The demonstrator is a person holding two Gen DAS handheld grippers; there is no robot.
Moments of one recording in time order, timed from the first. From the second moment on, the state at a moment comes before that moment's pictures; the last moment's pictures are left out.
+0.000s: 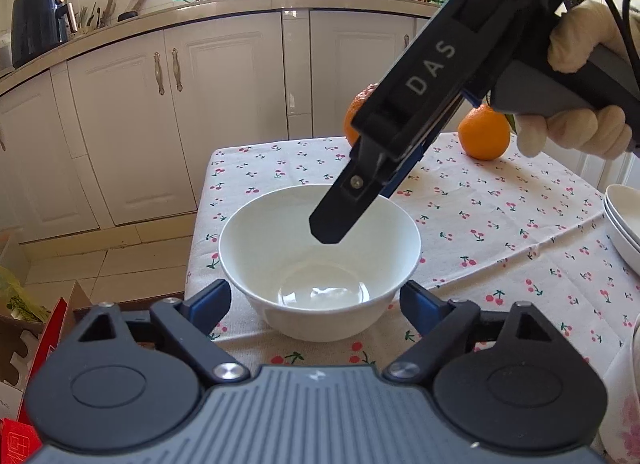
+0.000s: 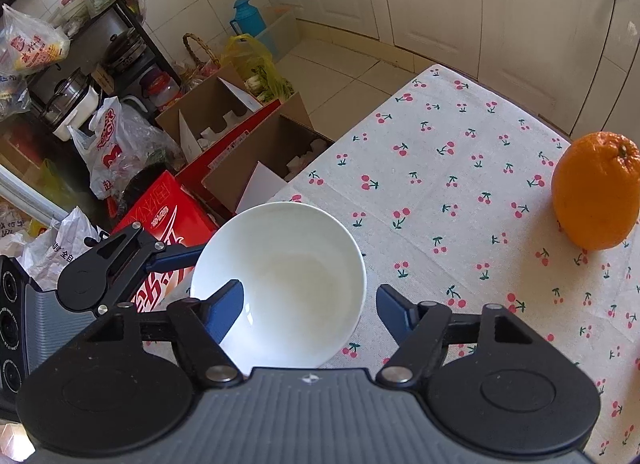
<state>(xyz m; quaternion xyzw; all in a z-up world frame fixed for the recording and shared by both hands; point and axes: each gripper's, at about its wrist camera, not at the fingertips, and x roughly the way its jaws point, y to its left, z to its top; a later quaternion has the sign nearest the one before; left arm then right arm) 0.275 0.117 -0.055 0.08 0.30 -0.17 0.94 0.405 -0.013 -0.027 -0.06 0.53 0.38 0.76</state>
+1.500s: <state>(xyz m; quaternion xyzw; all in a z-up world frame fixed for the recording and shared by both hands) 0.181 0.075 0.006 0.10 0.28 -0.21 0.93 0.293 -0.071 0.030 -0.04 0.49 0.39 0.78</state>
